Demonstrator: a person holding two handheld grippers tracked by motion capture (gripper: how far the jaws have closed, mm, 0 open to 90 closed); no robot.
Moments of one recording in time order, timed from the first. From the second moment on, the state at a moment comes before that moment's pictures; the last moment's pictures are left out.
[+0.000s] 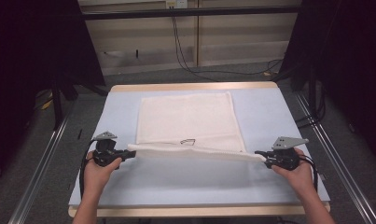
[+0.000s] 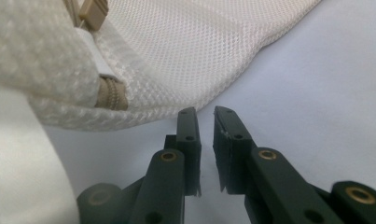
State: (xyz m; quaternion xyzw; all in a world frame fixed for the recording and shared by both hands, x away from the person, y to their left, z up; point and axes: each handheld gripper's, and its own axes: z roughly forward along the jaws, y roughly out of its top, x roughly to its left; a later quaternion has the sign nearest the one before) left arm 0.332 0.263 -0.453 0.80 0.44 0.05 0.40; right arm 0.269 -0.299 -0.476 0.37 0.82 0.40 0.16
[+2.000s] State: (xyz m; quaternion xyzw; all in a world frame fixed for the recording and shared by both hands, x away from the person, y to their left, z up) left arm 0.359 0.233 -0.469 0.80 0.49 0.09 0.33; right arm 0.309 -0.258 -0.475 0.43 0.80 0.39 0.14
